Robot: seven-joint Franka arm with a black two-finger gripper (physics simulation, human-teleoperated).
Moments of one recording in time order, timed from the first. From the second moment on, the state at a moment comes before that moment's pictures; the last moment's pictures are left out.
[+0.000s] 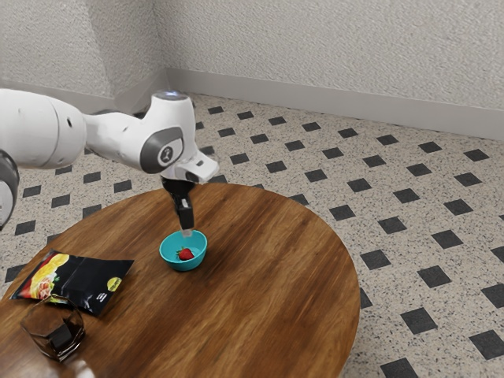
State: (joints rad) arm -0.05 0.38 0.07 -1.80 0.08 2.12 0.71
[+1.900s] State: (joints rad) arm -0.07 0.29 0.04 -1.98 0.15 2.35 1.41
